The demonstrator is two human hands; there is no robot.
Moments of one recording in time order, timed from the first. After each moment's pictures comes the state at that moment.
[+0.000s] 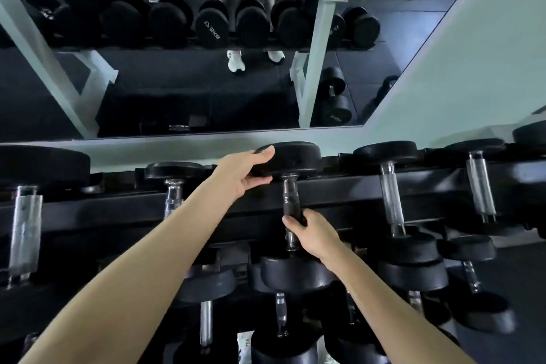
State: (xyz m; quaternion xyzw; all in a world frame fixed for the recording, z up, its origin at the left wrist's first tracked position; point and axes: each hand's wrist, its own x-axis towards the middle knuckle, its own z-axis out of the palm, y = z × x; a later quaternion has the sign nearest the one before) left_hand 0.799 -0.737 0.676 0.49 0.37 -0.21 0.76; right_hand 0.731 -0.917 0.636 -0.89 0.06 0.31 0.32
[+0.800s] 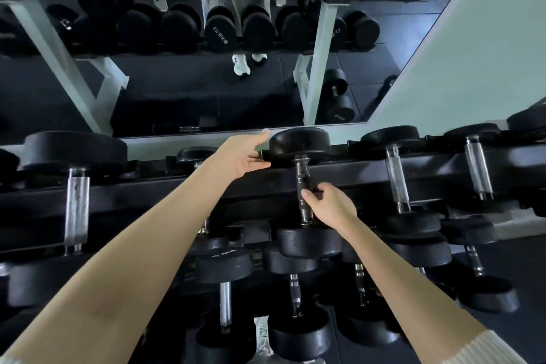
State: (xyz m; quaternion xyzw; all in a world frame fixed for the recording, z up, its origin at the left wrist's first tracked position) left_hand 0.769 -0.712 0.722 0.56 0.34 -0.22 0.72; right_hand 0.720 -0.906 0.666 -0.94 0.08 0.24 0.23
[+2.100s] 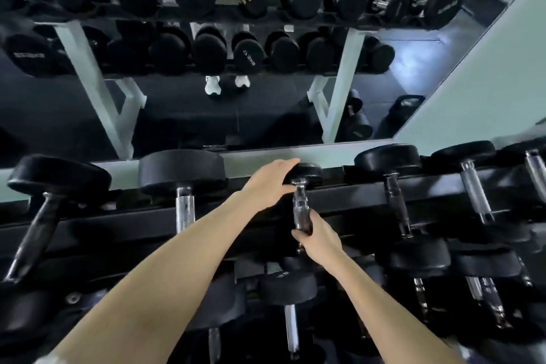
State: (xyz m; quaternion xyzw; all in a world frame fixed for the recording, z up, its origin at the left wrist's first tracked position) left_hand 0.724 -0.537 0.685 0.94 -0.11 -0.15 0.29; right_hand 0.655 -0.682 0.644 -0.92 0.09 0.25 0.30
